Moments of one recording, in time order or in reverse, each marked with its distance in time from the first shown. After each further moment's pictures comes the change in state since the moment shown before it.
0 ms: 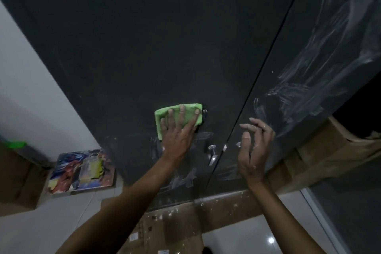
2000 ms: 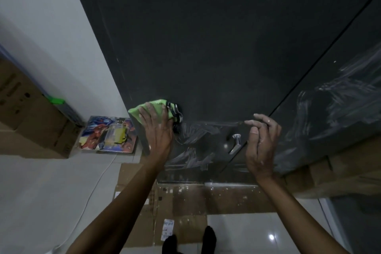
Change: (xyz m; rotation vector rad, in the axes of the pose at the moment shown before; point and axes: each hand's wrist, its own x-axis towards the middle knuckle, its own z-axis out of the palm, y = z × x) left_hand -0.085 -0.090 -0.024 -0.071 0.057 -0.443; right_hand -0.026 0.029 0.044 -0.025 -0.228 -0.106
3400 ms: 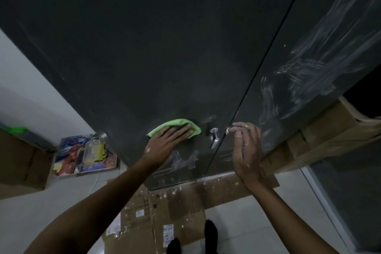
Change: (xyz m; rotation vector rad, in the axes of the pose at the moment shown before) left_hand -0.001 0.022 0.031 0.393 -0.664 0.898; right_hand -0.026 0.000 -0.030 -0.078 -0.012 0.202
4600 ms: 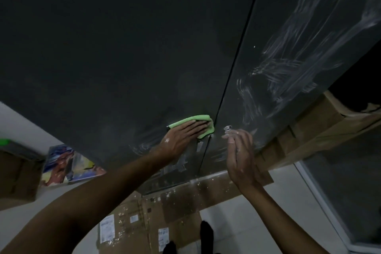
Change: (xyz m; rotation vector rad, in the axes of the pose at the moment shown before) left_hand 0.109 0.058 -0.029 0.332 -0.241 0.259; right_hand 0.004 0.053 -0.024 -0.002 -0.055 0.043
